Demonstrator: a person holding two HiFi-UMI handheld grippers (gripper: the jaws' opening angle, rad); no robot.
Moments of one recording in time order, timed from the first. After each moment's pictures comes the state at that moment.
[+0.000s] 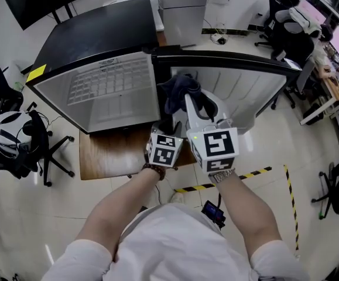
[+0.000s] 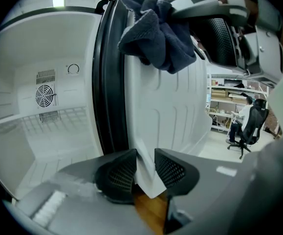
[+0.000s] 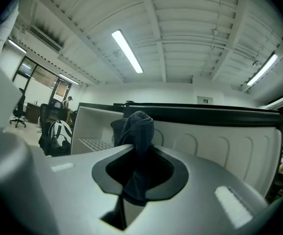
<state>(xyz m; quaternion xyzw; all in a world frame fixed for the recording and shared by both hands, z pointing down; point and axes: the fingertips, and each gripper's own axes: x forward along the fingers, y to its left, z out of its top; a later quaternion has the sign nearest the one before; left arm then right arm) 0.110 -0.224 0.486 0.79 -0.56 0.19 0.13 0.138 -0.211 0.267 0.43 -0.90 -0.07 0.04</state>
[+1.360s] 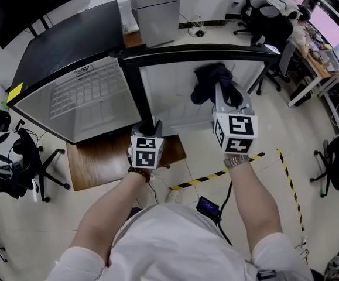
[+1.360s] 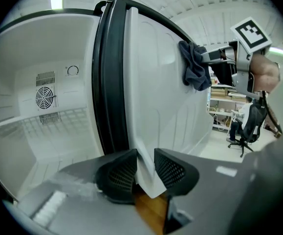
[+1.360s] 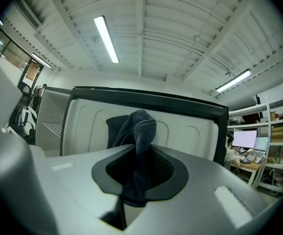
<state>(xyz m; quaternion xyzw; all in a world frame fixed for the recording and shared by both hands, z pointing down) 0.106 -0.222 0.486 0.79 -0.56 0.20 0.13 0.294 -0.262 0.281 0.58 -0.81 -0.06 0.07</state>
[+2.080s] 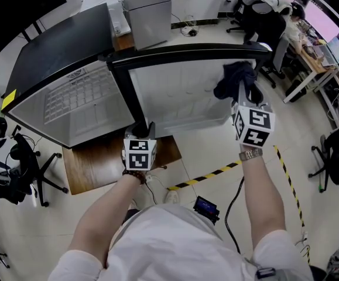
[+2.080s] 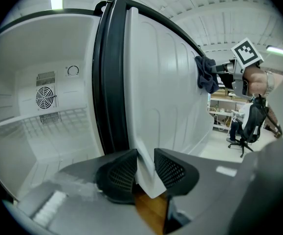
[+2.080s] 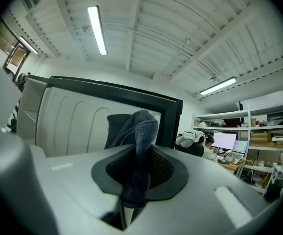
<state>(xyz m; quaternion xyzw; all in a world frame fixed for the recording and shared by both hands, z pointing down) 0.106 -0.220 0.485 0.79 -0.56 0.20 0.13 0.400 -0.276 0.281 0.66 -0.74 -0.07 0.08</state>
